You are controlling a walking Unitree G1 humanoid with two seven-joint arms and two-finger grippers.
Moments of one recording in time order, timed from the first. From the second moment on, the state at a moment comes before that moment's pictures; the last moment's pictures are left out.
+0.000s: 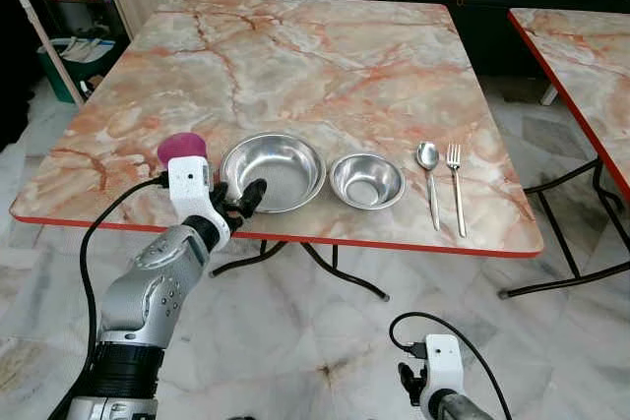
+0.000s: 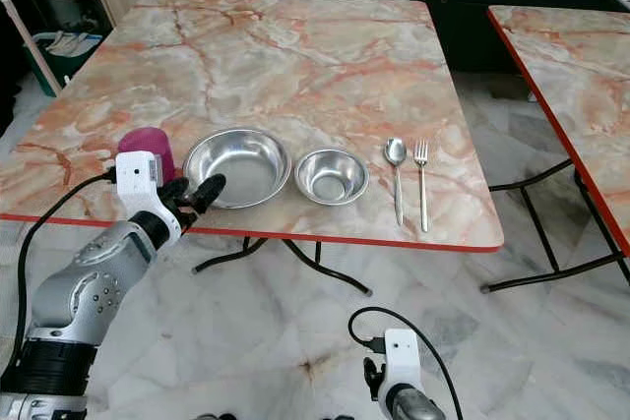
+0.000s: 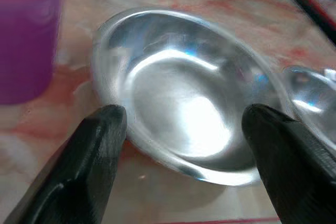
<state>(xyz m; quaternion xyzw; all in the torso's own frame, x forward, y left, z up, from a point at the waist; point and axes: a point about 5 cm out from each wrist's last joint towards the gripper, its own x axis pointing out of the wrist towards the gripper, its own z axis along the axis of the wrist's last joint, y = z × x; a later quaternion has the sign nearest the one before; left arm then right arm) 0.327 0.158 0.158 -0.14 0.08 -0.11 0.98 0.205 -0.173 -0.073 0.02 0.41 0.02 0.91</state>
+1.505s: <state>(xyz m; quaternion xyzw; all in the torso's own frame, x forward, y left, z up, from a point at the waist) 0.353 0.153 0.148 -0.14 0.12 0.00 0.98 0.206 -0.174 -0.073 0.01 0.42 0.02 0.91</state>
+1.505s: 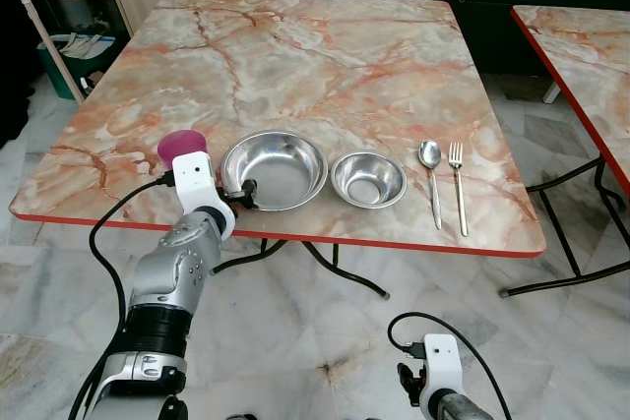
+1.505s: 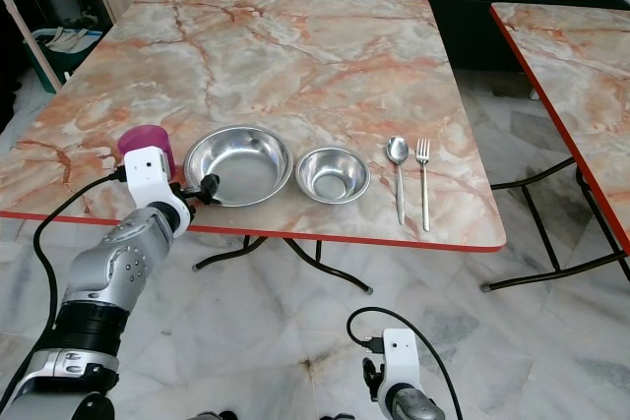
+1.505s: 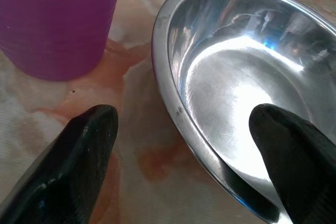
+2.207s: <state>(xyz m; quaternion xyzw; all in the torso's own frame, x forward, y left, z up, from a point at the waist) 0.354 0.155 0.146 -0.13 0.13 0.01 0.98 0.206 -0.172 -0.073 0.01 0.42 0.03 0.91</state>
